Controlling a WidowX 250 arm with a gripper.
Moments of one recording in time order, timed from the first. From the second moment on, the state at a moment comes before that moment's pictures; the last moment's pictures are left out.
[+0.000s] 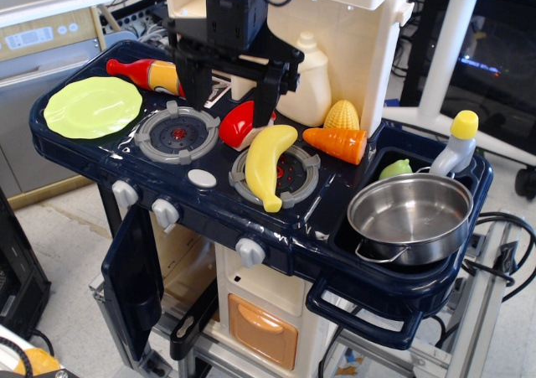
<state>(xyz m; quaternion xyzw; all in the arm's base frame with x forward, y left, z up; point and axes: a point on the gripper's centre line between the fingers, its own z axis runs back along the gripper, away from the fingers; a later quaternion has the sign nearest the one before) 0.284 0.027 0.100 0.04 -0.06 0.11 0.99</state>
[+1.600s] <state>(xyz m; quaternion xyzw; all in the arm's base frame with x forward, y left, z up) 0.280 -0.017 0.063 0.01 0.06 0.16 0.98</state>
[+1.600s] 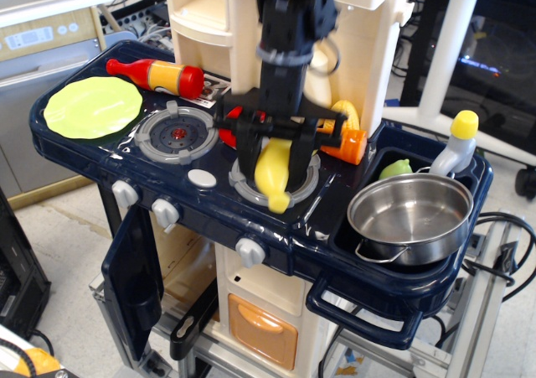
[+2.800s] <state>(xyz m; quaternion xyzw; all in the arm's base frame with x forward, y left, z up) 0.314 -0.090 0.069 -0.05 0.03 0.16 0.99</state>
